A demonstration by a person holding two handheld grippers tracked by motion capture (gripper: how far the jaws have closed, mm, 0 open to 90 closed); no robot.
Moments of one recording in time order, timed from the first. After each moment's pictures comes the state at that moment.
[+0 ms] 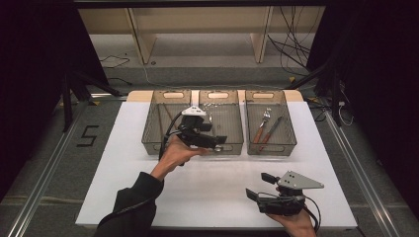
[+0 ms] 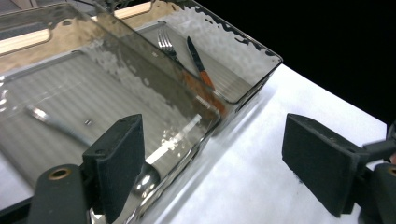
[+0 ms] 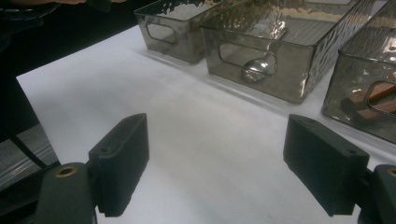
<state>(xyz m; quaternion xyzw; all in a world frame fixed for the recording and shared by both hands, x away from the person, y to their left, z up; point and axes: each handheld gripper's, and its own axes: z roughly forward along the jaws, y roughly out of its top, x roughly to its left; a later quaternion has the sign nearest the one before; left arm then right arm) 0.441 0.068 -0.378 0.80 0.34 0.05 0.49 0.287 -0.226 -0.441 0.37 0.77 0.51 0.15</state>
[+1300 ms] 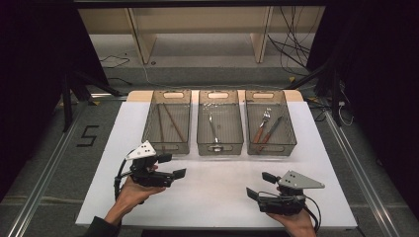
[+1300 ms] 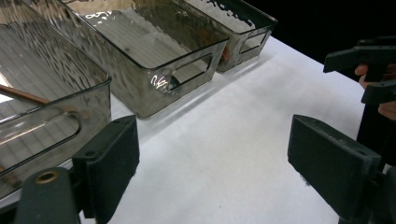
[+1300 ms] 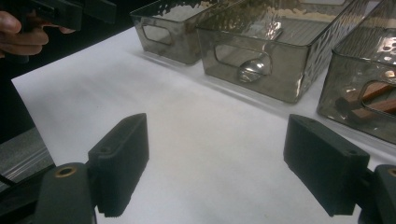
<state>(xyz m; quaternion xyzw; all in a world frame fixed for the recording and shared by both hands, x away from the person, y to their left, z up) 0.349 0.175 -0.423 0.77 0.35 0.07 0.52 0.288 -0.227 -0.442 0.37 0.76 0.51 0.15</state>
